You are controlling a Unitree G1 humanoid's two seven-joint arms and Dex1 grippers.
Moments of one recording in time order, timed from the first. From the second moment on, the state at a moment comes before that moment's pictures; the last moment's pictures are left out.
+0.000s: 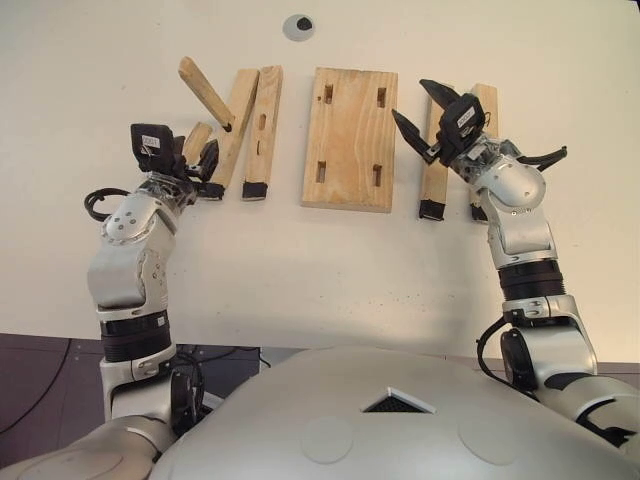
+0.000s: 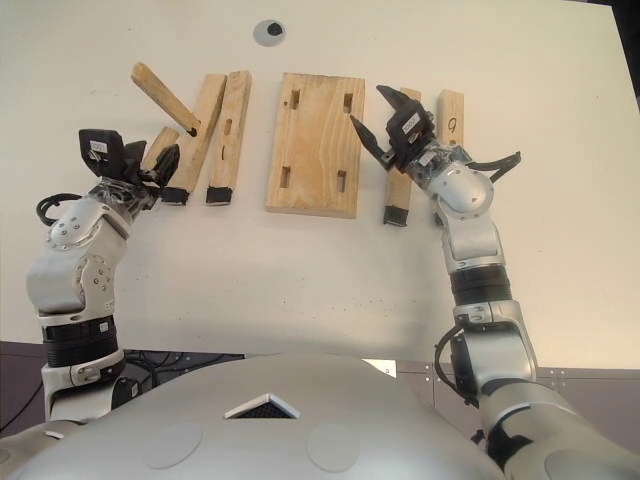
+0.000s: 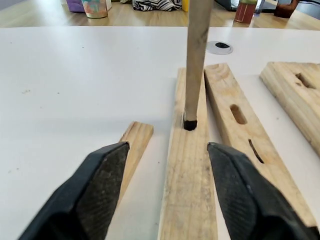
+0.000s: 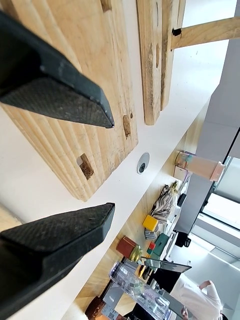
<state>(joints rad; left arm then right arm) 0.05 0.35 0.18 -0.25 -0.29 0.65 -0.25 -0.23 -0.33 0.11 0.28 0.03 -0.24 0.55</state>
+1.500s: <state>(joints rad) -0.25 0.30 0.31 -0.21 -1.34 1.15 -0.55 -0.56 -0.32 -0.23 0.17 1.28 1.08 0.74</state>
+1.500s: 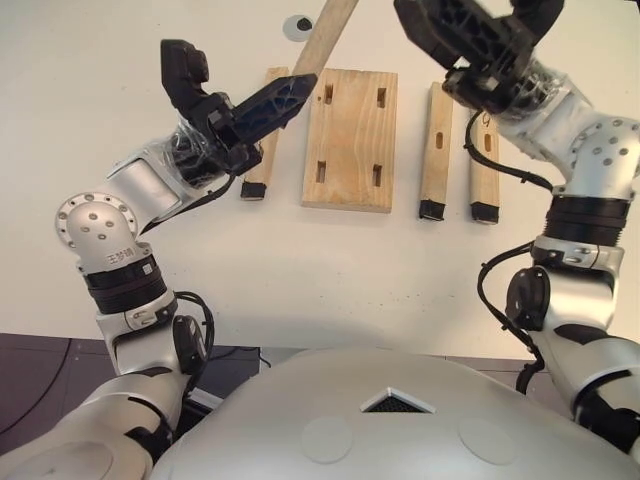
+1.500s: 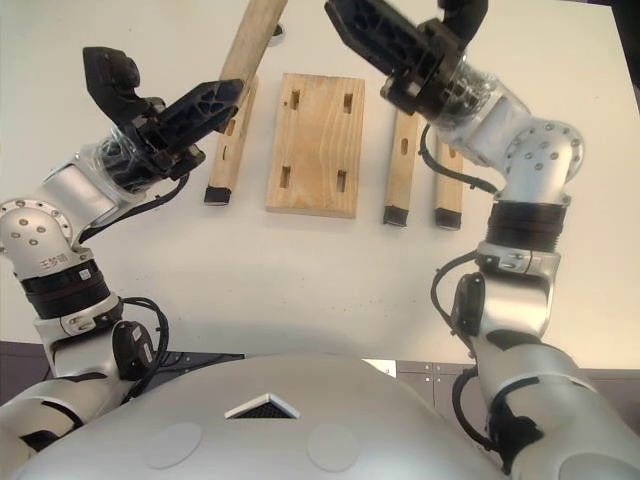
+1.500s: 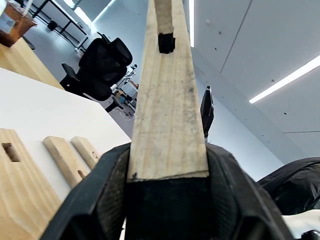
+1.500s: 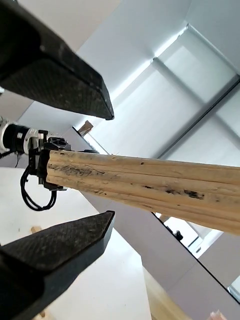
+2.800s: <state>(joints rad) -0.09 0.39 0.24 -0.08 -1.22 0.99 -0.67 -0.52 -0.33 -0.13 0.23 0.90 0.79 0.94</state>
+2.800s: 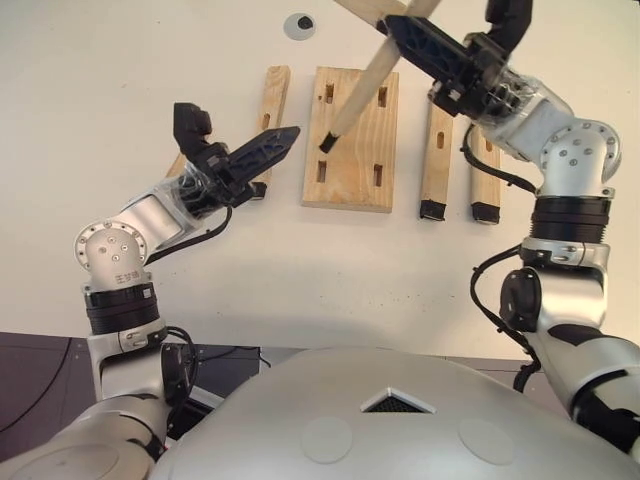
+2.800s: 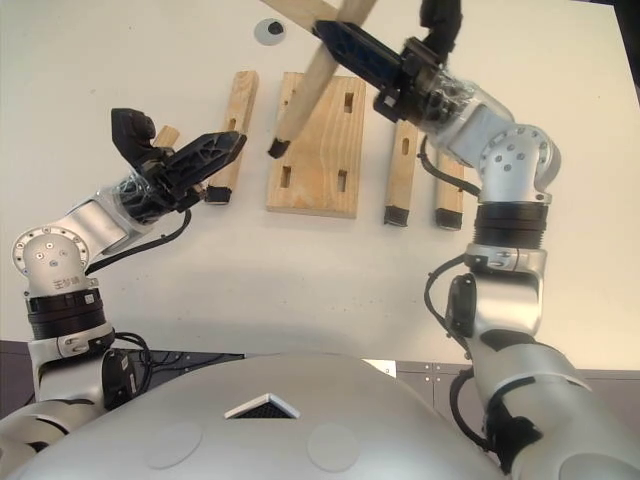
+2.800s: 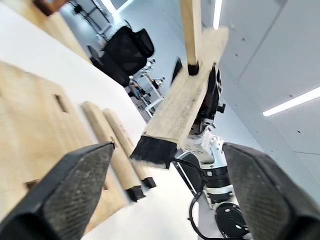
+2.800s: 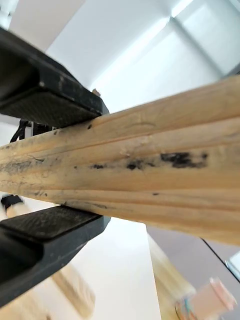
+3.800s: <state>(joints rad) -0.09 0.34 0.28 0.03 -1.05 0.87 -0.65 -0.45 -0.46 0.01 0.40 0.47 0.20 1.38</state>
